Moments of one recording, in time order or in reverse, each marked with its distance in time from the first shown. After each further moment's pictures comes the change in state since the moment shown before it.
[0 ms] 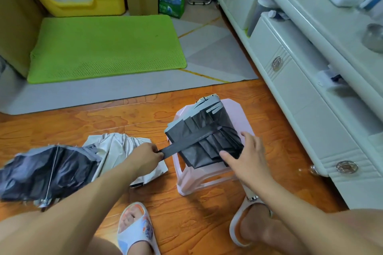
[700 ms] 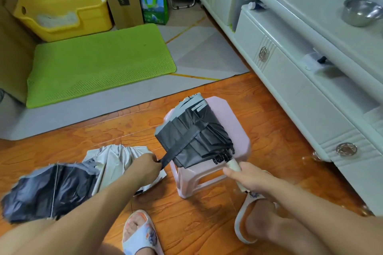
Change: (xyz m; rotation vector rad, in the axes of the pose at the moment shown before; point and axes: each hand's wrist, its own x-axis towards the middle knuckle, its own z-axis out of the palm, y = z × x) left_hand 0.000 0.023 0.034 0.160 0.031 -0.068; right_hand -0.003 0.069 -0.008 0.280 -0.568 0.181
